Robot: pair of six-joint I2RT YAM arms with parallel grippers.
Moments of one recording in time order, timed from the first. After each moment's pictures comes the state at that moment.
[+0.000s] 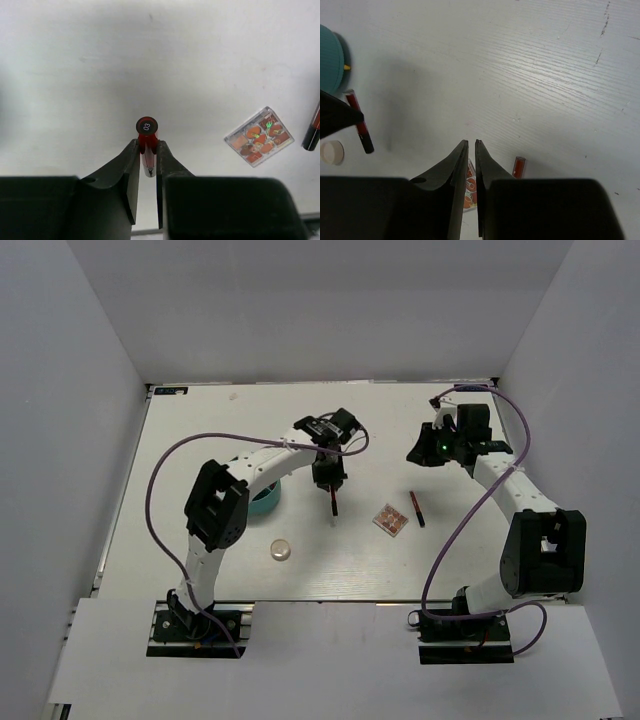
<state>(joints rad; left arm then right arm) -0.76 2.10 1.80 -0.97 -0.08 -0.84 0.08 1.49 1.06 -0.33 -0.51 0.04</state>
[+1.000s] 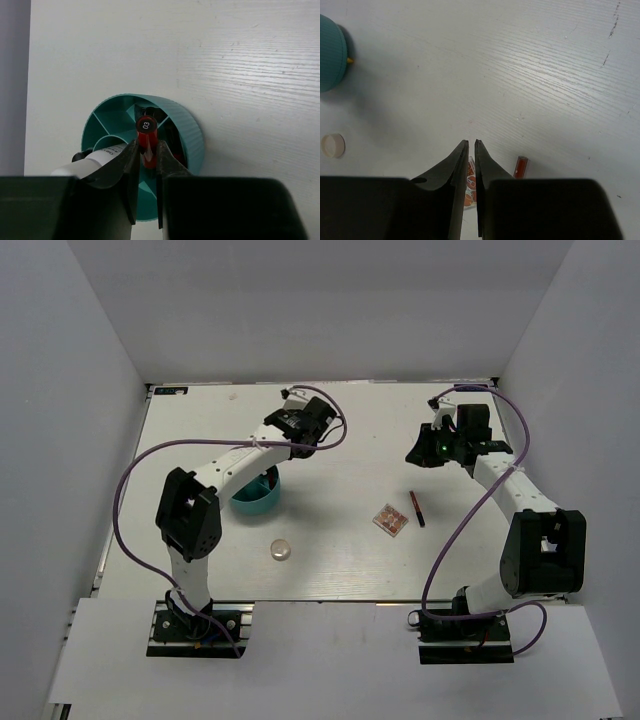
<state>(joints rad) -0.69 1.91 1.71 -0.97 -0.85 -0.47 0.08 1.49 1.06 -0.34 -0.54 0.02</state>
